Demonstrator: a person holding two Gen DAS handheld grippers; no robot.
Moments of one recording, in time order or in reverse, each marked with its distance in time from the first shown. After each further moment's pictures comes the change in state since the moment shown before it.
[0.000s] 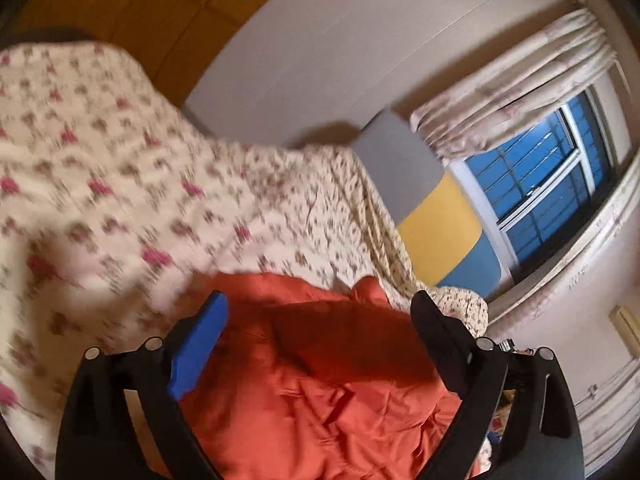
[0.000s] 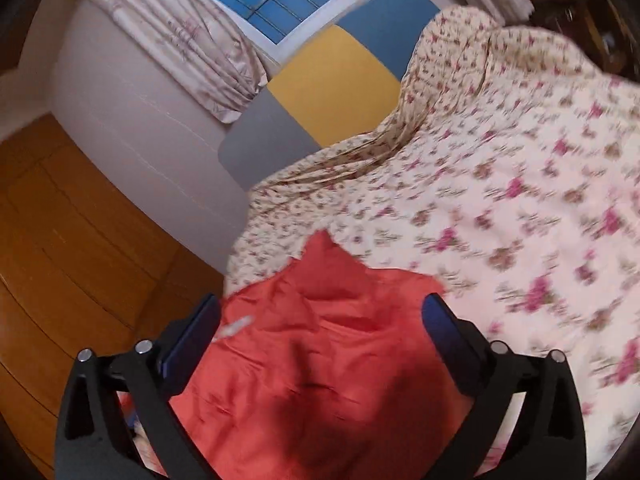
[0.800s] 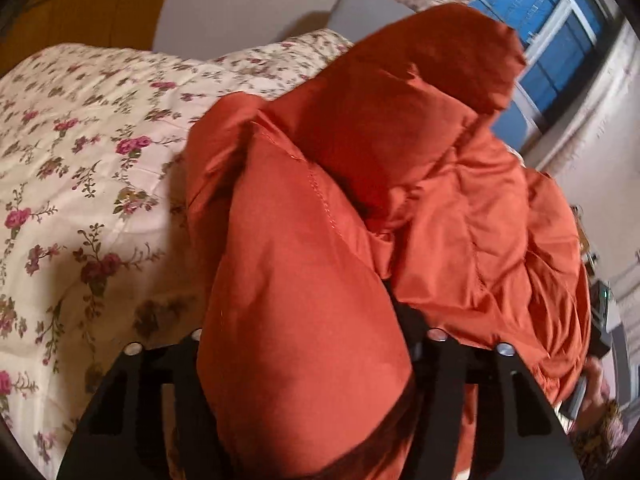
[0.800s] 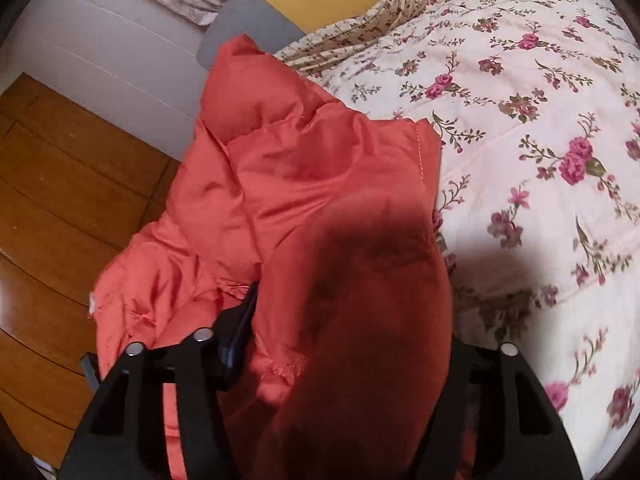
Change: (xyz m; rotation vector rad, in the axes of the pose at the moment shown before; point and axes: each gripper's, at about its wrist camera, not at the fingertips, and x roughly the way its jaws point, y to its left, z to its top) left arm 0.040 0.001 -0.086 0.337 0.390 0.107; right arm 0.054 -0.032 -0.058 0.038 0.378 0.032
